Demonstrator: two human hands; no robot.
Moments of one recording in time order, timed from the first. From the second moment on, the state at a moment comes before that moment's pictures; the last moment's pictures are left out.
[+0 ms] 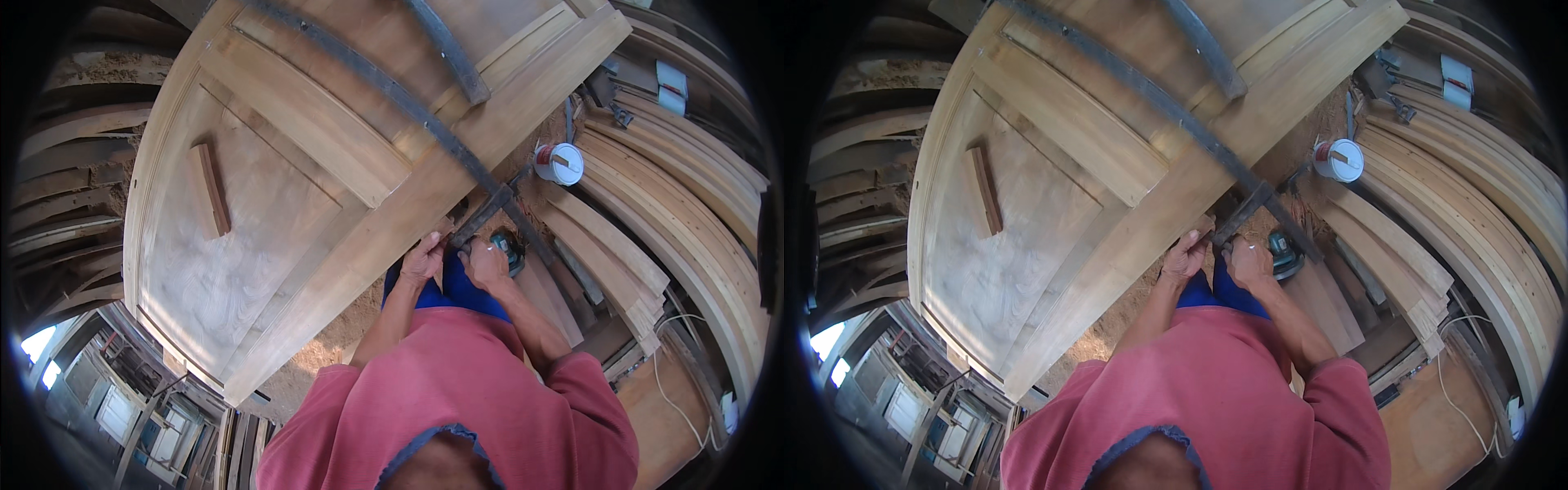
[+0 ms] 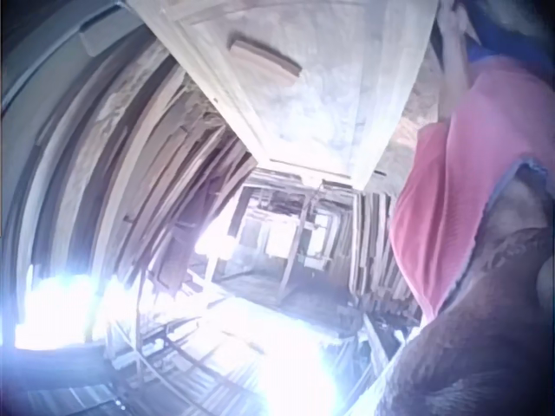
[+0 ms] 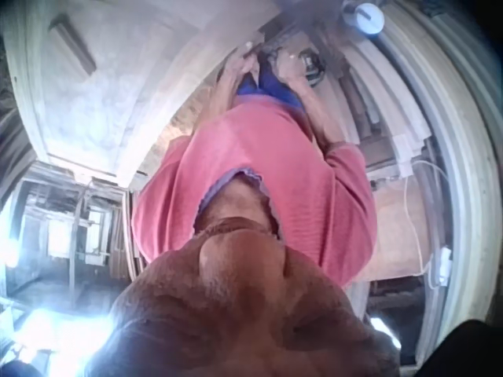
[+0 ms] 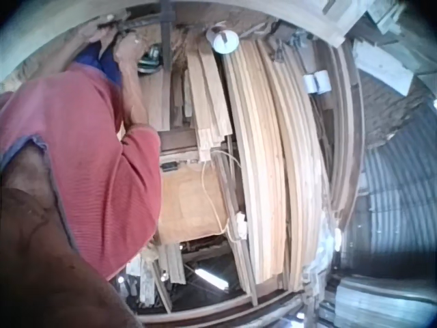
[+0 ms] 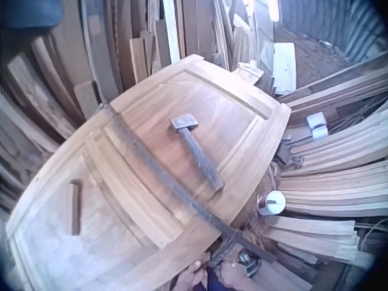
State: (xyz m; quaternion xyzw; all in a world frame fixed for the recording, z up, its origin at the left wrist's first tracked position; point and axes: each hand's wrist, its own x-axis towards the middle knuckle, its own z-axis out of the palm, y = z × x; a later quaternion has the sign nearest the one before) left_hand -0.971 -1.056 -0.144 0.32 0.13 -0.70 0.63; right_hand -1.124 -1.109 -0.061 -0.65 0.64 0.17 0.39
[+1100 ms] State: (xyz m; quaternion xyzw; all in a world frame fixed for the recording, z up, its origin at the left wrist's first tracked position) left_hand -0.897 -1.048 -0.038 0.57 -0.28 -0.71 0.28; right_hand -1.137 -1.100 -0.072 -0.70 0.60 0.20 0.34
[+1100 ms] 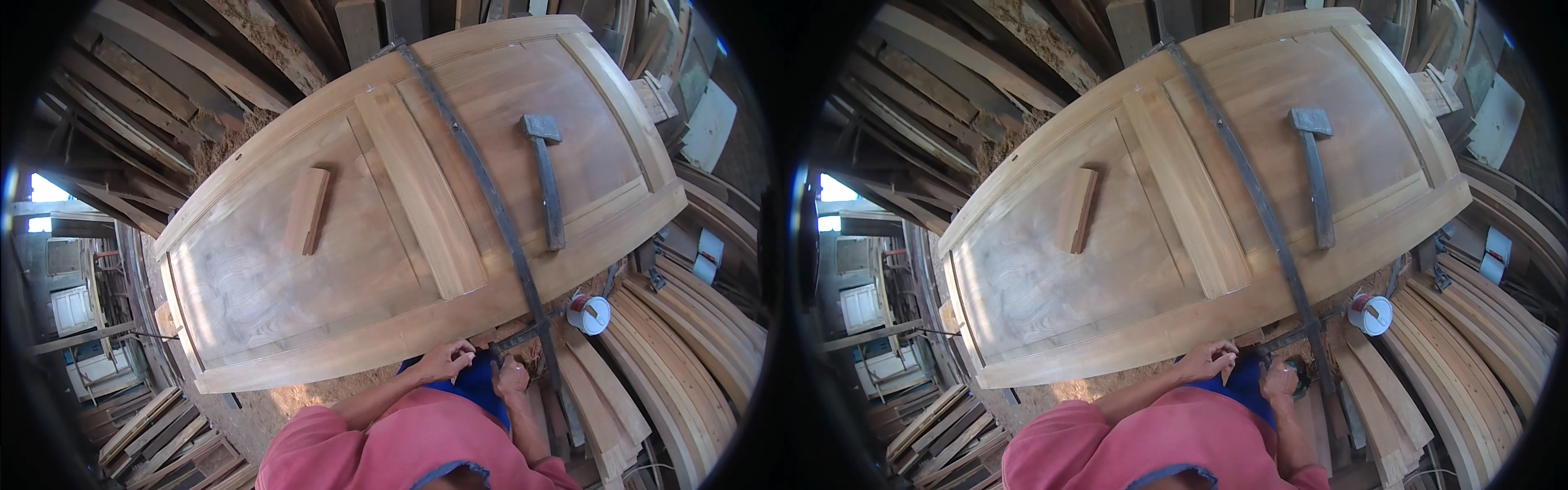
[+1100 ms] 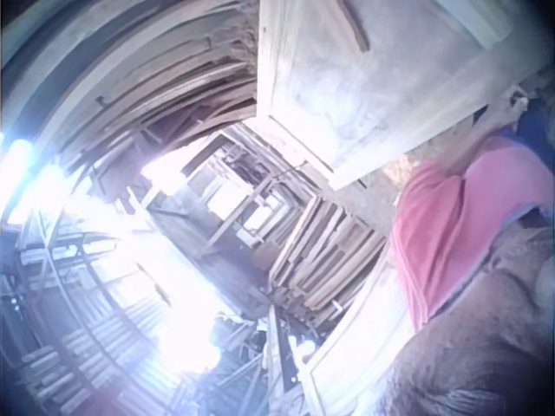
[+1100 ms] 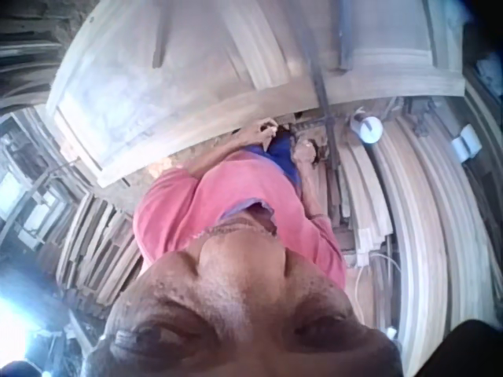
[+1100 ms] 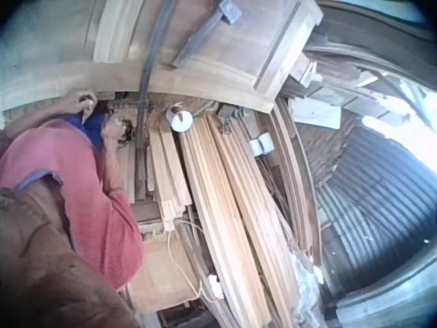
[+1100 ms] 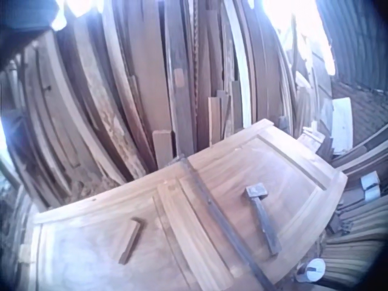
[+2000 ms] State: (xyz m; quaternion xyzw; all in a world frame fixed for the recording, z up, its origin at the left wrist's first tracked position) left_hand -0.766 -1.275 -0.097 0.84 -0.53 -0.05 0.09; right_hand -1.137 -1.125 -0.045 -0.65 0.58 0.22 0.44
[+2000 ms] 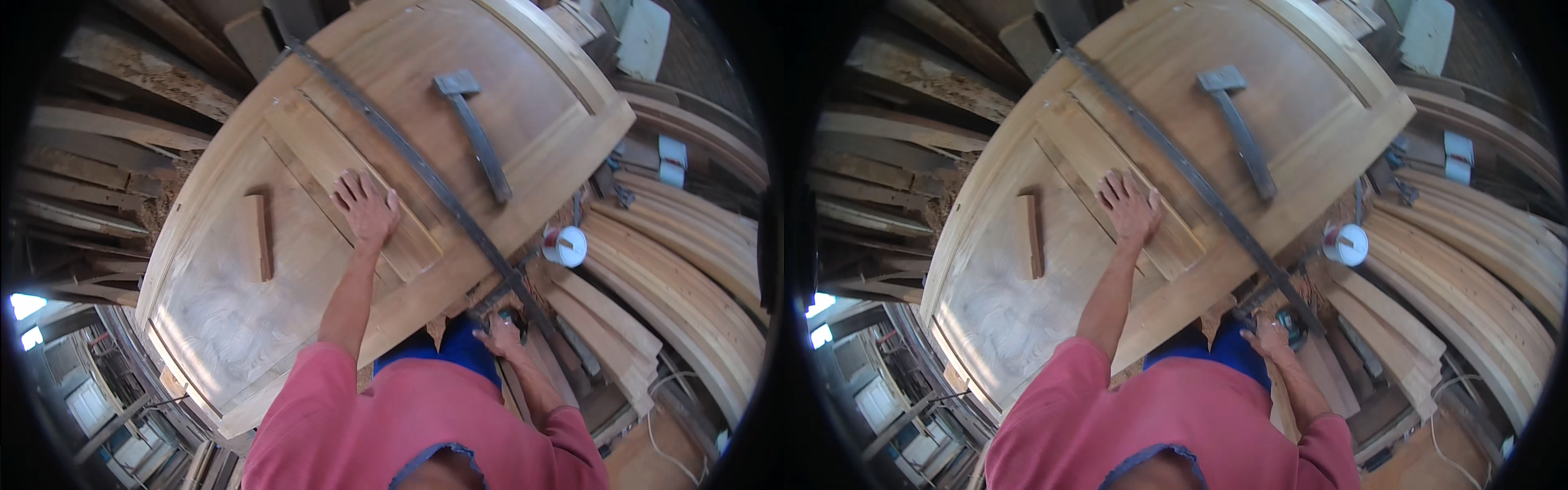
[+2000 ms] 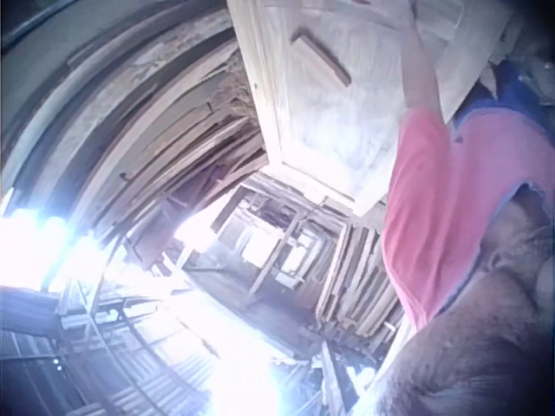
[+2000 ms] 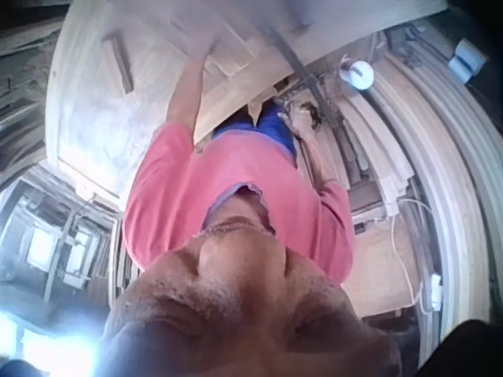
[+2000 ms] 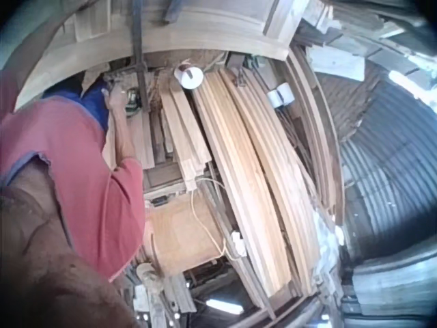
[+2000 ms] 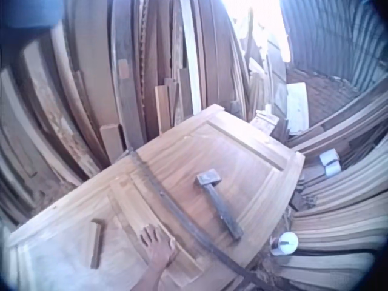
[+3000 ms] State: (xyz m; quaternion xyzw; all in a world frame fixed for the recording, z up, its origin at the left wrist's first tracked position) left_hand -0.777 -1.280 -0.106 0.86 -0.51 -0.07 0.03; right_hand -1.169 -1.083 -0.086 -0.69 0.61 0.19 0.34
